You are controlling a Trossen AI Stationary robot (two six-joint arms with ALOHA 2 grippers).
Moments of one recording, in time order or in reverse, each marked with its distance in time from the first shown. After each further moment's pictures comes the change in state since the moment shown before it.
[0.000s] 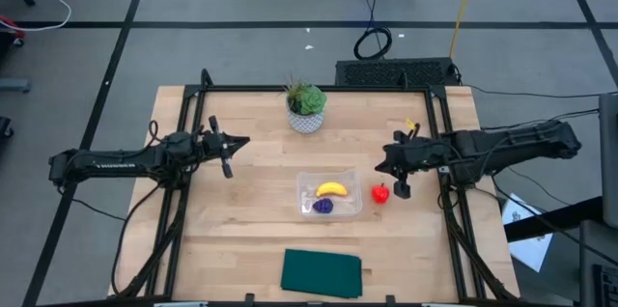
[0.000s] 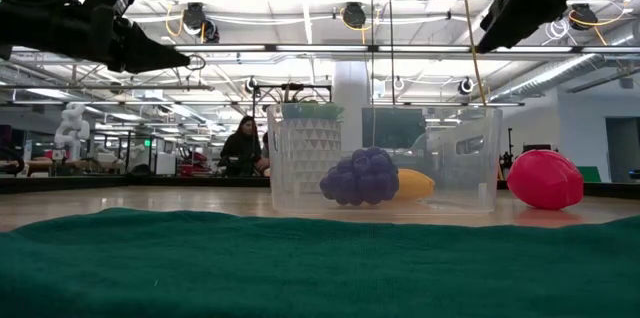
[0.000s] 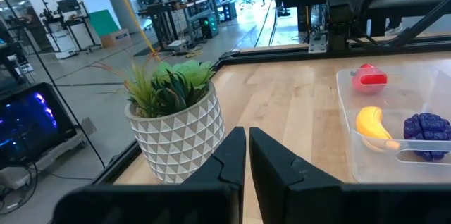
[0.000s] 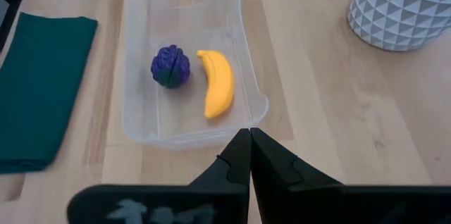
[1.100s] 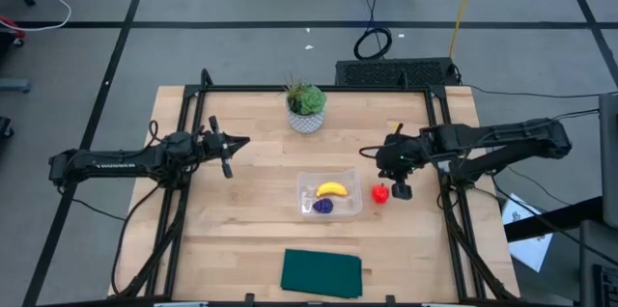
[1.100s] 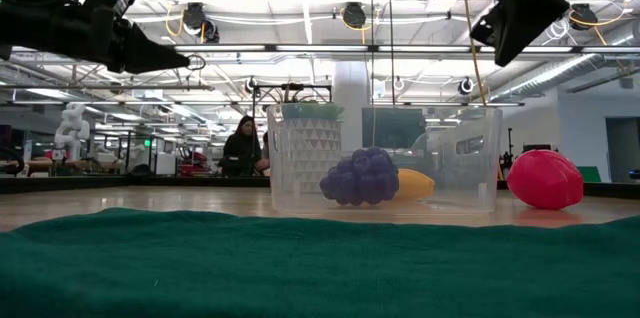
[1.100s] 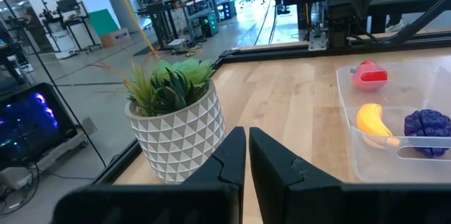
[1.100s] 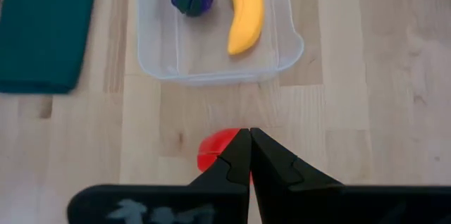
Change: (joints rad) left arm 0.000 0.000 0.000 -0.007 0.000 0.007; right arm -0.063 0.210 0.189 -0.280 -0.186 -0.092
